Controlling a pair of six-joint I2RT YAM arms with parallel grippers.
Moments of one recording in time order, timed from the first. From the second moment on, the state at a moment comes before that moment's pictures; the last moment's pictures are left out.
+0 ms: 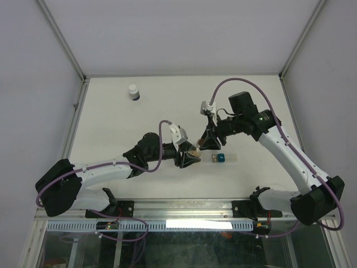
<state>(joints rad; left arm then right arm) -0.92 1.28 0.58 0.62 0.50 -0.15 0.51 1.21 1.22 -0.94 -0.91 -0.54</state>
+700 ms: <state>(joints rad) -0.91 1.39 0.63 0.78 0.17 -0.10 0.27 1.24 1.24 -0.80 -0.99 -0.14</state>
